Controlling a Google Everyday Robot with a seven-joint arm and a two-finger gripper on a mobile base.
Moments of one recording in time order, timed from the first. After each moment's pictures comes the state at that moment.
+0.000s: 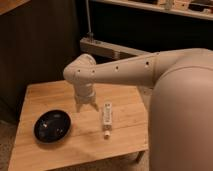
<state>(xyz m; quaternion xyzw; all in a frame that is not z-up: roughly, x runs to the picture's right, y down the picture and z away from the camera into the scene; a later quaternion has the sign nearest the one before) -0.086 0.087 0.720 -0.25 0.22 0.65 0.69</state>
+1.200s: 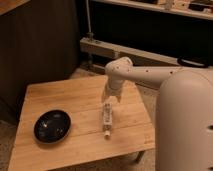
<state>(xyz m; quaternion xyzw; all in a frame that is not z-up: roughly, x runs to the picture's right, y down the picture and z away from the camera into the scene) 0.032 0.059 0.840 -0.27 0.17 0.67 0.68</state>
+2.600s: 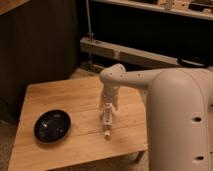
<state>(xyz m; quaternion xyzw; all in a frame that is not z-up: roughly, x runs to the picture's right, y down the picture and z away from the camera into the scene) 0.012 0.113 0.854 -0.29 0.22 0.67 0.65</state>
